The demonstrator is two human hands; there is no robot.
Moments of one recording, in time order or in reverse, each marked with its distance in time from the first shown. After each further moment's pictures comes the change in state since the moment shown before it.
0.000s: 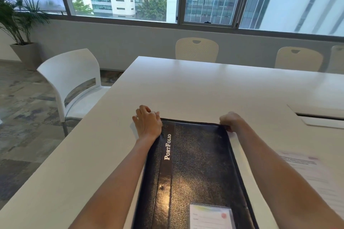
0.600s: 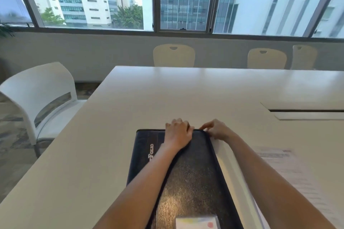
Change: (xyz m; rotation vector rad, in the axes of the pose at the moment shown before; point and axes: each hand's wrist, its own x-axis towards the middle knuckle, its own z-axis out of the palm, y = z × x) left_hand -0.029 0.127 0.032 -0.099 -0.333 0.477; right_hand -0.006 0.042 -0.016 -0.029 -0.146 -0.382
